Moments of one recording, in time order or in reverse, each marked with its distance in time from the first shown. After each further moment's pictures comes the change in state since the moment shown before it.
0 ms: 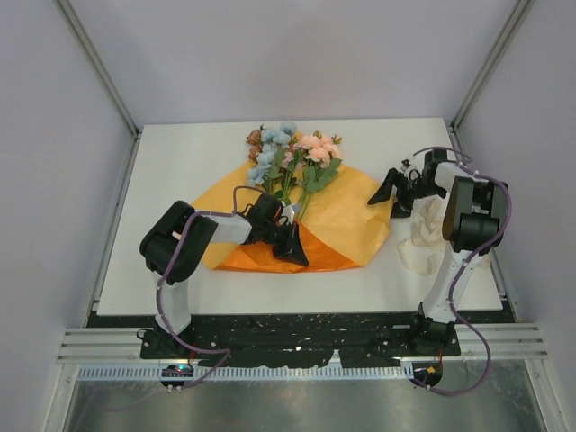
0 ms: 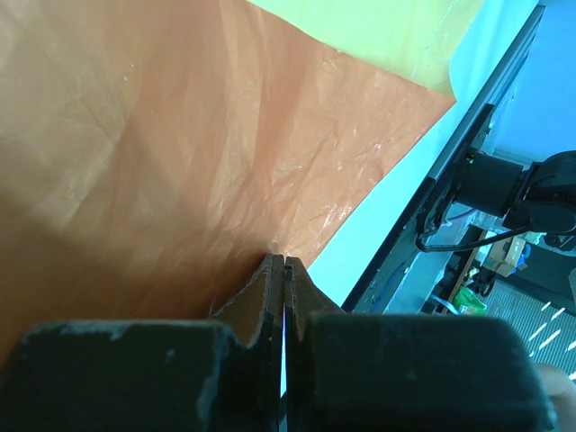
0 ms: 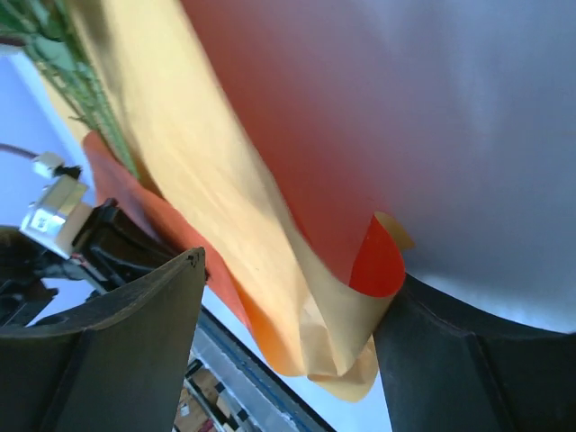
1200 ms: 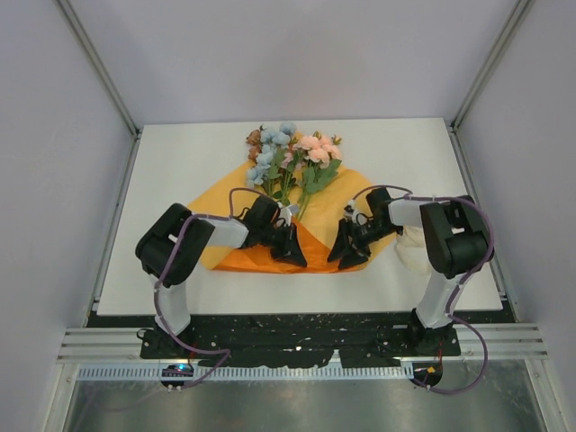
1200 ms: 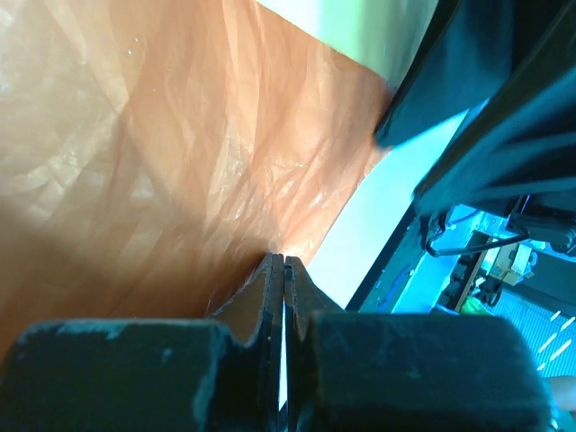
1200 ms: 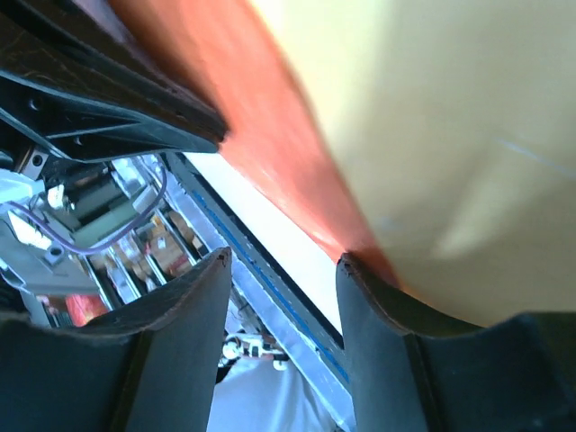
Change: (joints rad) left arm 0.000 -0.038 -0.069 0.079 -0.018 -0.016; right arm 0.465 -0.224 -0.518 0.253 -0.187 0.125
